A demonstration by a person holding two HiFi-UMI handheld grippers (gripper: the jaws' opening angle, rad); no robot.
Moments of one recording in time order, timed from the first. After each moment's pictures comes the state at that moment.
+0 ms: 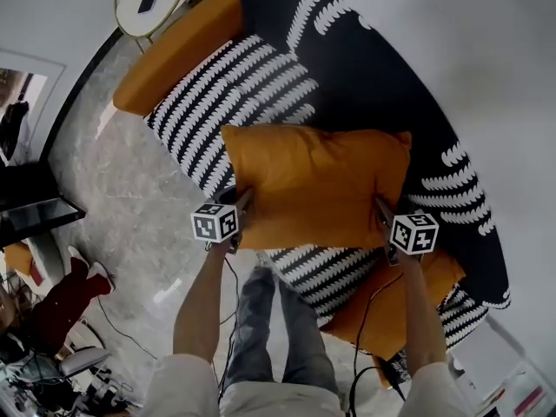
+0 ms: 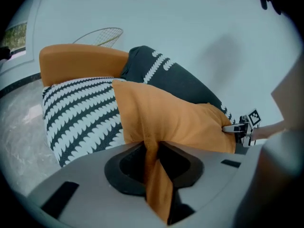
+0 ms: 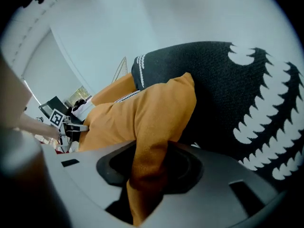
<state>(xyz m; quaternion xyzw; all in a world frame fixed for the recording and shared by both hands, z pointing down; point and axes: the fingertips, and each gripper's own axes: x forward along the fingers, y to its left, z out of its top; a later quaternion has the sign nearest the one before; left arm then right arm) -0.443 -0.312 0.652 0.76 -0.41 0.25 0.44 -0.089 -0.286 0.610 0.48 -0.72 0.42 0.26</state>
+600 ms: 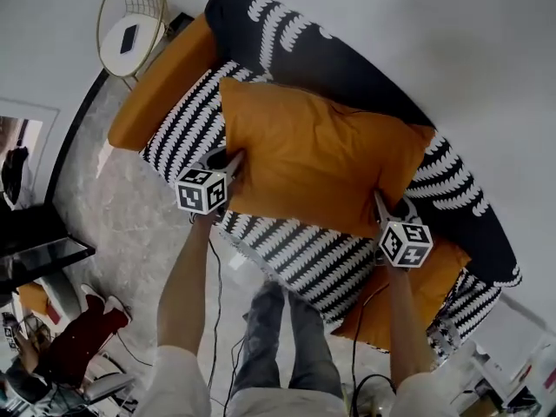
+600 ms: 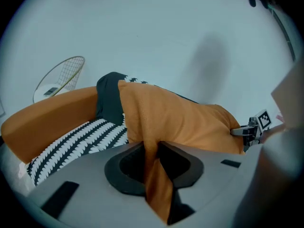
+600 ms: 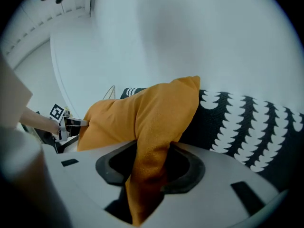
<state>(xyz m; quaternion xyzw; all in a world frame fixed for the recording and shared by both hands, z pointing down) -0.393 -0.444 0.554 0.85 -0.35 0.25 0.29 -0.069 -0.288 0.528 0.63 -0.69 0.33 0.16</state>
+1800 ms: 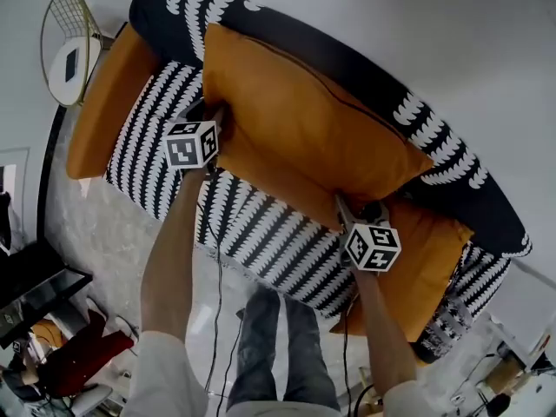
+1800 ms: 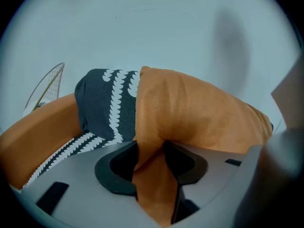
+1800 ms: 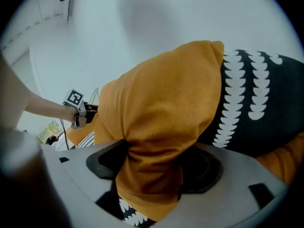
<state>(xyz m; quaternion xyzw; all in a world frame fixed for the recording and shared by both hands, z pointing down) -0.271 -0.555 0.596 0.85 -0.37 0.30 0.24 -0.053 -0.254 0.599 0.68 -0.61 0.39 0.10</state>
